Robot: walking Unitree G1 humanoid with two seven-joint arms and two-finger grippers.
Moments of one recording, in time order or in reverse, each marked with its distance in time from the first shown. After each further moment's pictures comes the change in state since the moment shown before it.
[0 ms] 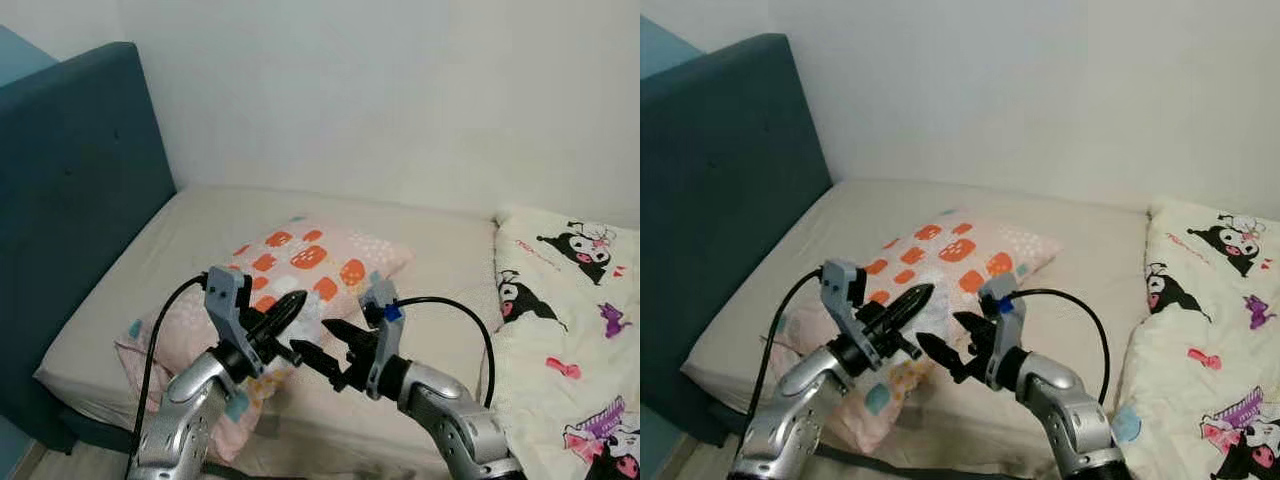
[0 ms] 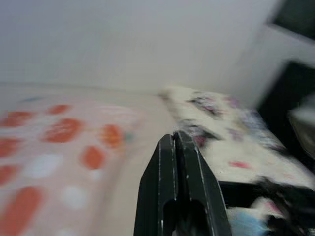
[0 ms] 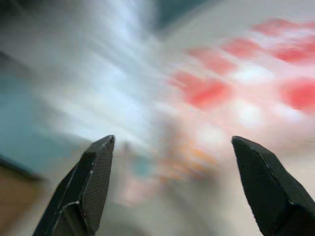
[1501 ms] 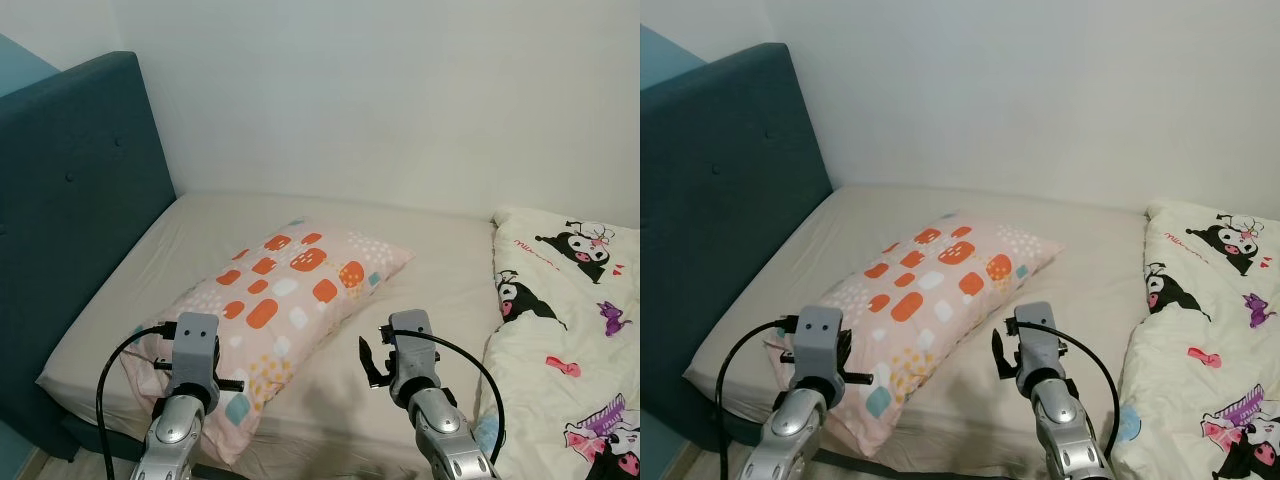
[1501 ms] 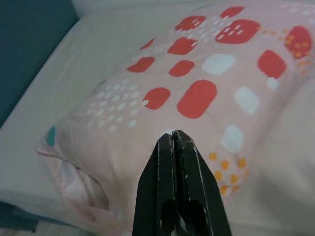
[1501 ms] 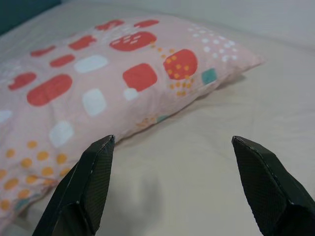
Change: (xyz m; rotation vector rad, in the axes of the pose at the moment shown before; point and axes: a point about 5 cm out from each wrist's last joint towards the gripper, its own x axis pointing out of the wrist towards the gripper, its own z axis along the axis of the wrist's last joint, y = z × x) left arm -0.051 0.041 -0.062 0.279 0.299 0.567; right arm -0.002 -0.018 -0.029 -0.086 -0.099 -0.462
